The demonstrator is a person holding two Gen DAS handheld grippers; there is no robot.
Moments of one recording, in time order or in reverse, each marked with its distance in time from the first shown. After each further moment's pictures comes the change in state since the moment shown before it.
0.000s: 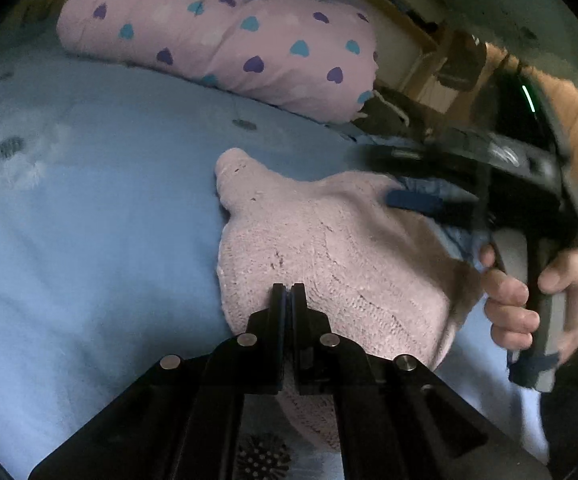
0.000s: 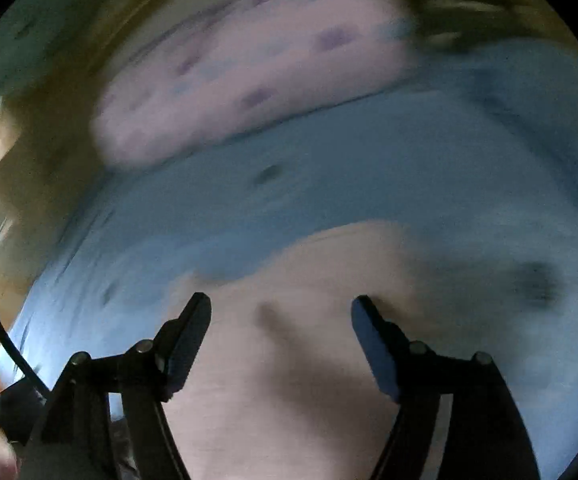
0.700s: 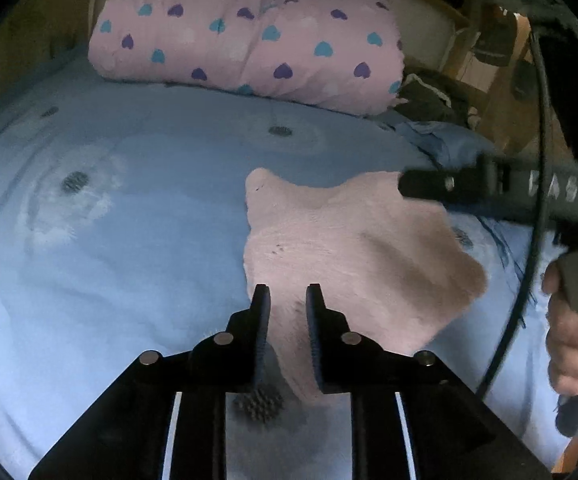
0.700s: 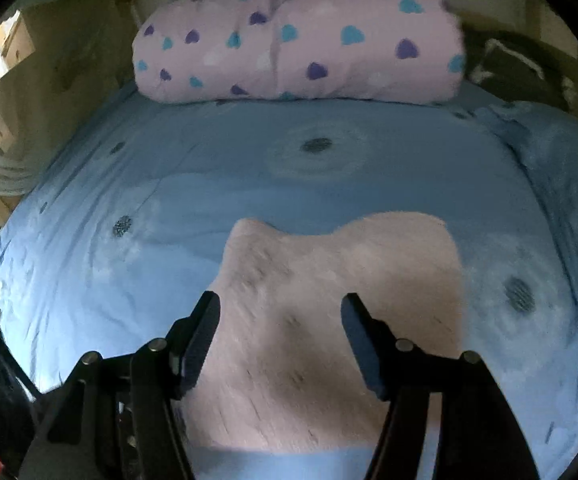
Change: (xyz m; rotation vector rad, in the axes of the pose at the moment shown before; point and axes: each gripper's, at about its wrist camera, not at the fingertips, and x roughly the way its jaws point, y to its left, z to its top) left arm -0.051 -0.054 0.021 0.033 0.062 0.251; right arm -0.063 0.050 -0.011 -0.051 0.032 -0.186
